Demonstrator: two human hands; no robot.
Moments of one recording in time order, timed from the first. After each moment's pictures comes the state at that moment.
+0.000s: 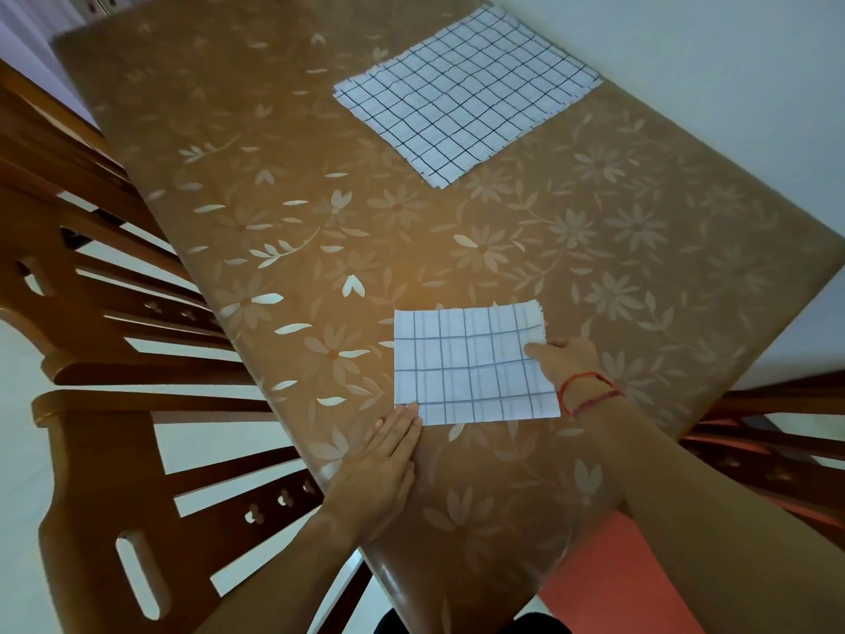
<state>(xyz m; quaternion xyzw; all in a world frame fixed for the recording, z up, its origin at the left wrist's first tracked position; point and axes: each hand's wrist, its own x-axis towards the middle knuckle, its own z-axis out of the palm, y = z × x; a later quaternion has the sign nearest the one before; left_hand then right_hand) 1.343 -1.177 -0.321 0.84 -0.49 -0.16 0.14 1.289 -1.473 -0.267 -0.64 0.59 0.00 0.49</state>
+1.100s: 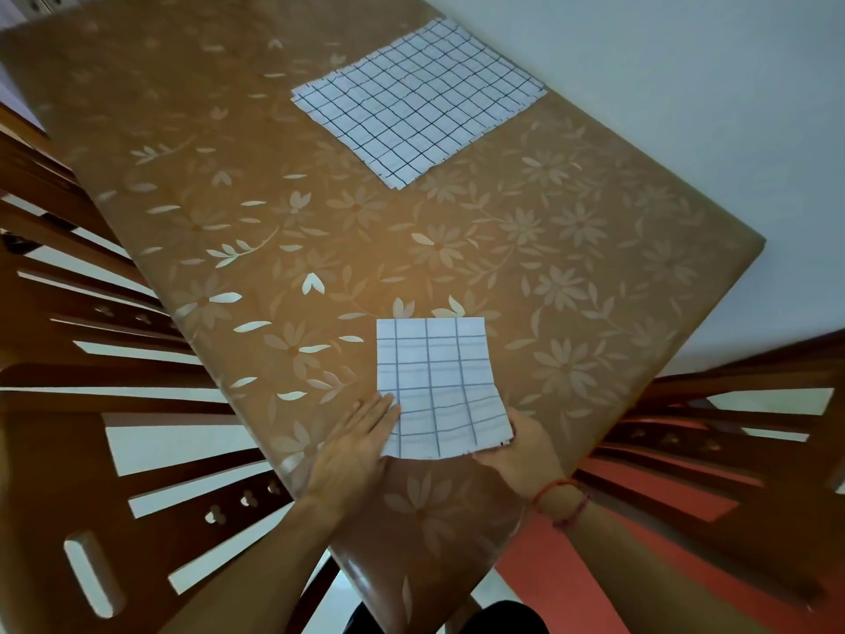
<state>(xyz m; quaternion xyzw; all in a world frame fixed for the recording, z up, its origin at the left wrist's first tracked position) 1.336 -1.205 -0.301 0.84 -0.52 -0.11 0.12 1.178 -1.399 -0.278 -0.77 0.41 0.01 0.49</state>
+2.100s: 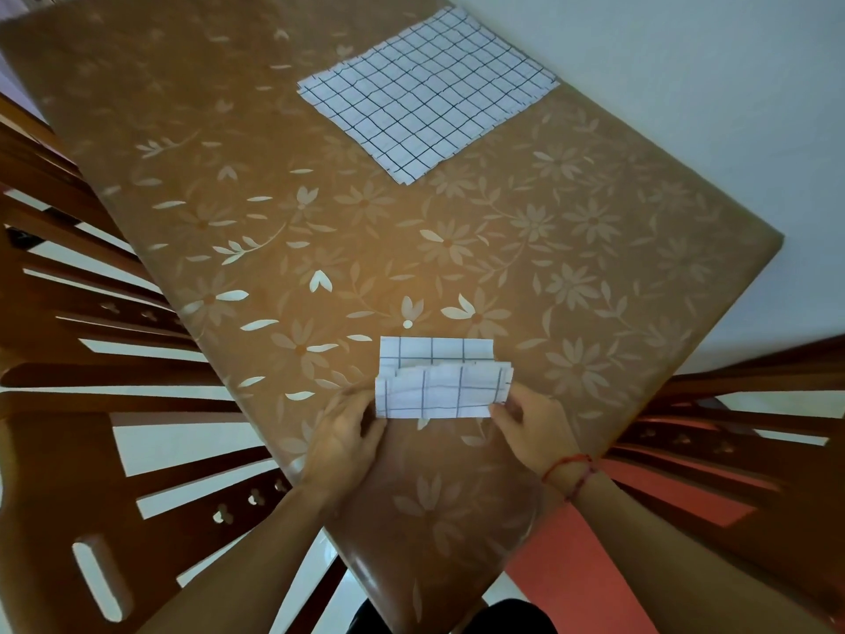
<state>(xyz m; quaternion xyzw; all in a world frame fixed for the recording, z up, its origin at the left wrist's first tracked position) 1.357 -1.209 -0.298 0.88 -0.32 -0.17 0.31 1.199 -1.422 -0.280 -0.86 0.35 -0.02 0.38</state>
